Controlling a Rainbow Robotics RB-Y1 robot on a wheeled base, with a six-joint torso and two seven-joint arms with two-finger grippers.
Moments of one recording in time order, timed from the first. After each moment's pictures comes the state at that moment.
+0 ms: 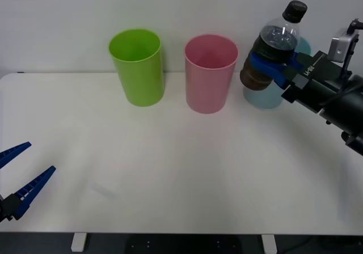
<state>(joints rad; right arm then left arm) -0.19 -0.61 -0.04 -1.82 1.10 -0.65 -0.31 0.35 0.40 0.52 -1.66 -0.96 -1.22 0.00</state>
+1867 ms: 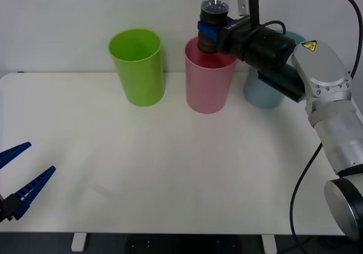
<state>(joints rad) -0.83 -0.32 0.04 -1.04 1.43 -0.58 -0.26 0.35 0.40 0.52 -1.66 -0.96 -1.22 0.00</state>
